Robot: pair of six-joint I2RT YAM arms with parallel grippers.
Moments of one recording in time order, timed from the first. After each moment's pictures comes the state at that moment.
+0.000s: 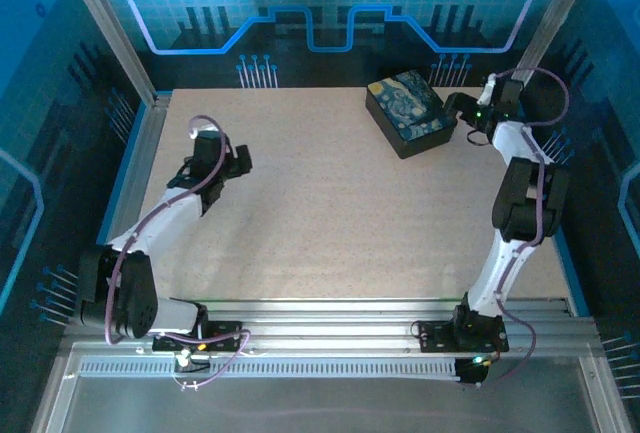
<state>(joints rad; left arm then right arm) -0.16 1.37 0.90 -0.20 -0.30 -0.35 -0.23 2.04 1.61 -0.23 -0.29 0.27</state>
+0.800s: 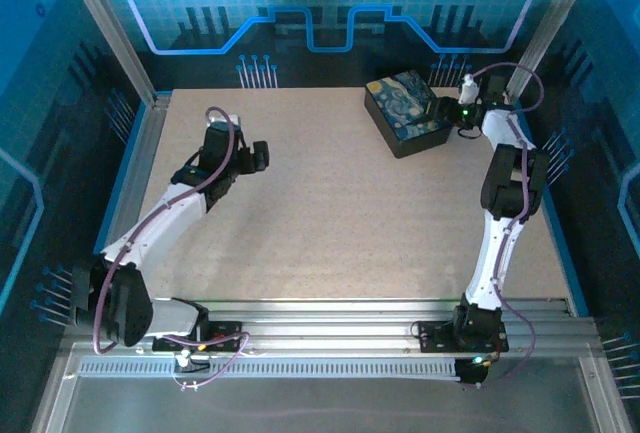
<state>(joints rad) -0.26 1.33 1.01 -0.33 -0.25 -0.32 -0.20 2.33 1.92 -0.44 -0.55 0.12</state>
